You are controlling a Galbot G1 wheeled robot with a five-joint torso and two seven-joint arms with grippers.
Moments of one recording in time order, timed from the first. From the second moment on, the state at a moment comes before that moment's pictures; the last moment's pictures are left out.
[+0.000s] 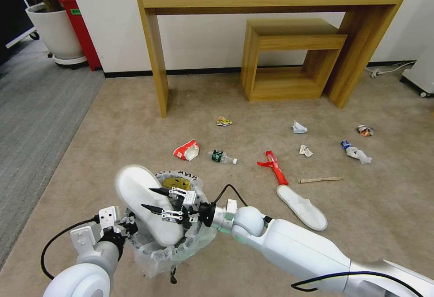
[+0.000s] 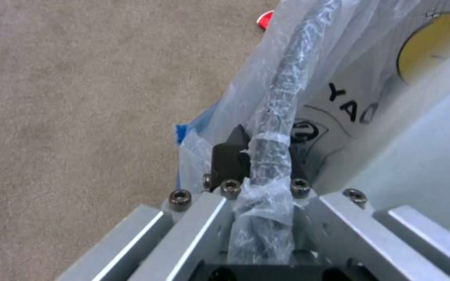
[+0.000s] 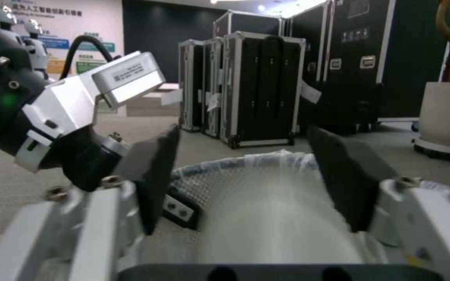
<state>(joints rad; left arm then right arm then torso) 1.64 -1.31 -0.63 -2.33 -0.71 0.69 -0.45 -0.57 1.13 -0.64 1.48 0.66 0.47 -0.45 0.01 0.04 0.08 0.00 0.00</state>
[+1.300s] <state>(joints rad) 1.61 -1.26 -0.63 -2.26 -0.71 0.70 -0.44 -0.94 0.85 0.20 1.94 0.82 0.11 0.17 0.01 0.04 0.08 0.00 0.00</state>
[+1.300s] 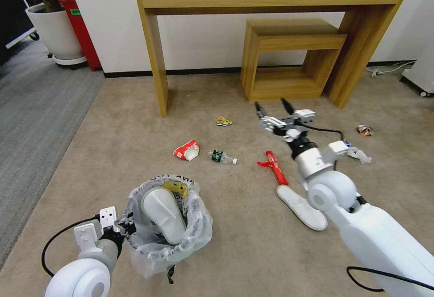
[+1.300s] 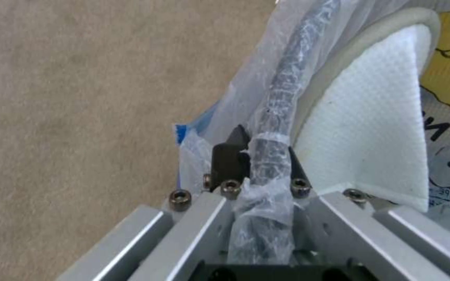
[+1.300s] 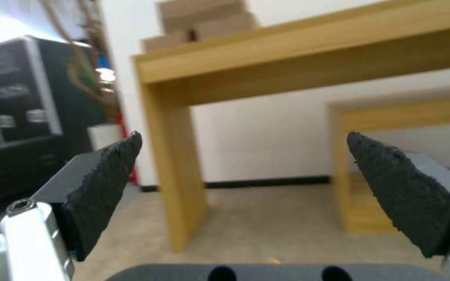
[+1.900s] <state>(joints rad) 1.70 -1.25 -0.67 -2.23 -0.68 0.68 -0.45 -1.17 0.91 0.45 1.96 0.69 0.08 0.26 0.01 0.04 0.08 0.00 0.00</state>
